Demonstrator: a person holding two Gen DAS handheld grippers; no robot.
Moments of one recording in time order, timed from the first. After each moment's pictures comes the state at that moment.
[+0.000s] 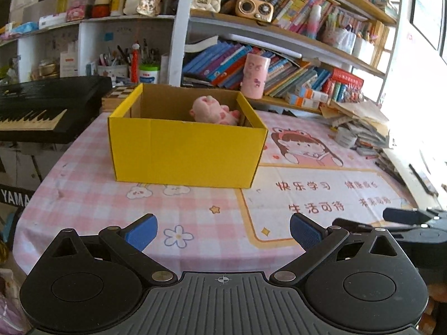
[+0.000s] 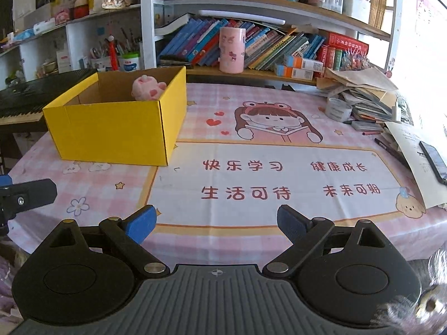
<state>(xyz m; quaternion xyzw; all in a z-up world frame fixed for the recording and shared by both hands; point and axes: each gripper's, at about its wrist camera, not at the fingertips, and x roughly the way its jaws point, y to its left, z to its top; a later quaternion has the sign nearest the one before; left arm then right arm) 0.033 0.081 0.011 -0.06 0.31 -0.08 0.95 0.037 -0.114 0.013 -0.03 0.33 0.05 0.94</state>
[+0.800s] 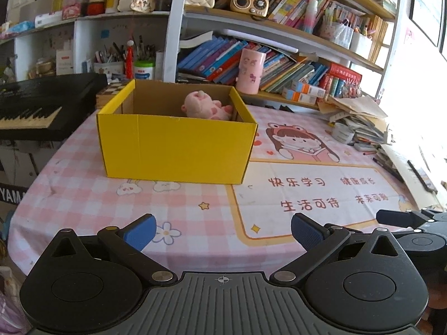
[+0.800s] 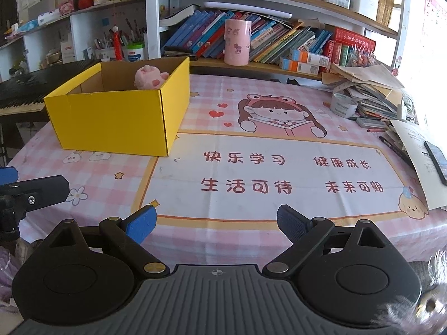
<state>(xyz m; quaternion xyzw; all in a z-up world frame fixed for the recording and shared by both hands) 0.035 0.065 0.010 -0.06 0.32 -0.08 0.94 0.042 -0.118 0.009 -0.04 0.34 0.06 0.94</state>
